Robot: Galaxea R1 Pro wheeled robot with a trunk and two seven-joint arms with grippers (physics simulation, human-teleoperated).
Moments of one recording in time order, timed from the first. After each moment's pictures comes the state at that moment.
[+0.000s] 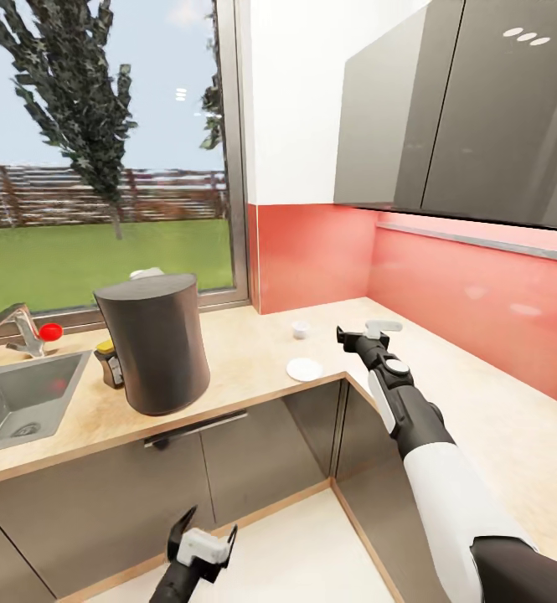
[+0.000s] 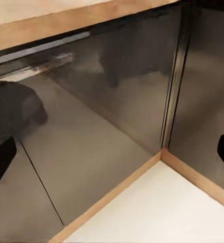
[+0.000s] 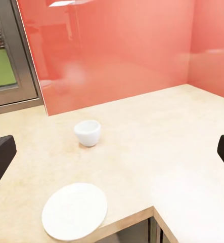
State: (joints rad) left arm -0.07 0.08 -0.36 -1.00 0.02 -0.33 0.04; right arm -0.88 0.08 -0.04 -0.87 -0.01 0.17 -0.02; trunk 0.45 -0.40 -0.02
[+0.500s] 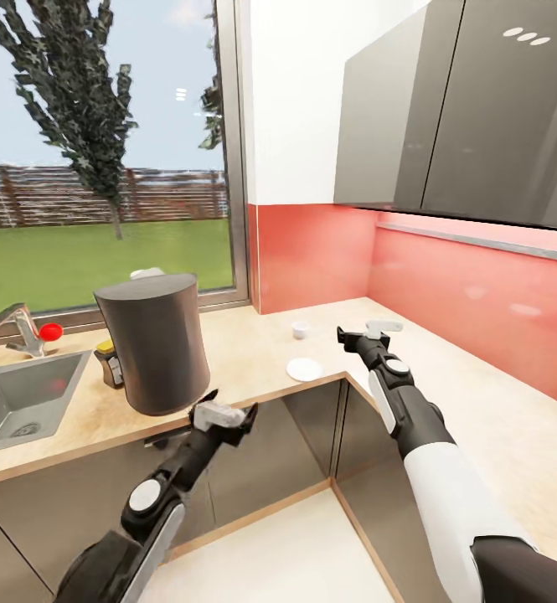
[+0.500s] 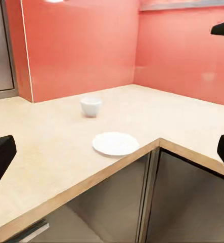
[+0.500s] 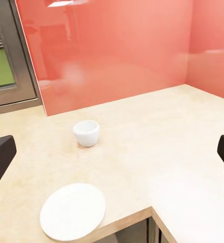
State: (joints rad) left arm -0.28 0.07 -0.36 -1.53 0.18 0.11 -0.04; right arm -0.88 0.08 -0.04 -0.87 -0.01 0.17 -0.02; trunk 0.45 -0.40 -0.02
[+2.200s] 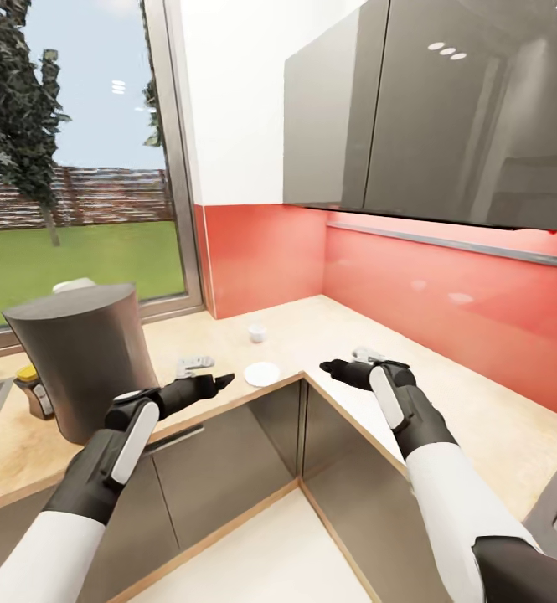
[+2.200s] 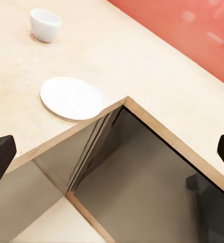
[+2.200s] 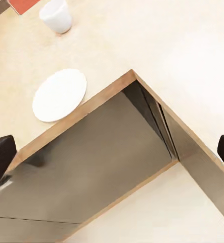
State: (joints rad) left arm -0.63 0.08 -0.11 -1.23 0.43 0.65 -0.21; right arm -0.88 0.07 -0.04 -0.87 -0.33 0.73 -0.02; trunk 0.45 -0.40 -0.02
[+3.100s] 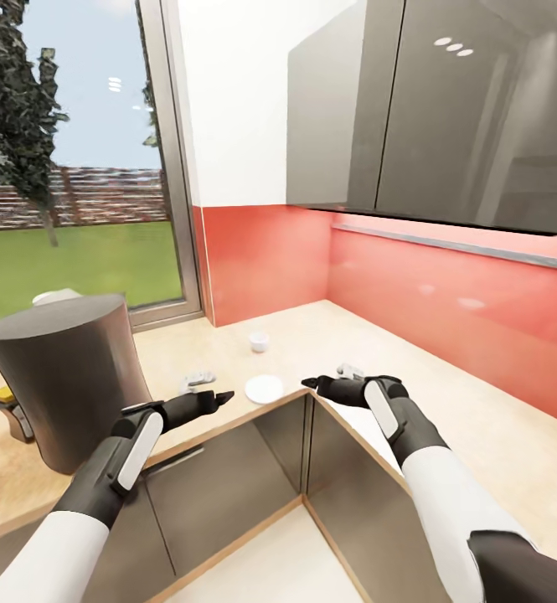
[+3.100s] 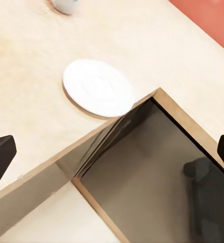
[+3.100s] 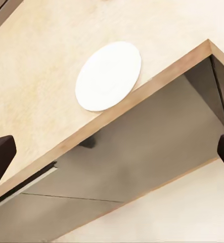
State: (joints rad) left arm -0.63 0.07 -0.10 -1.09 0.43 0.64 -0.21; right arm -0.88 0.07 -0.04 -0.72 -0.36 0.73 0.21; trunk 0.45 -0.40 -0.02
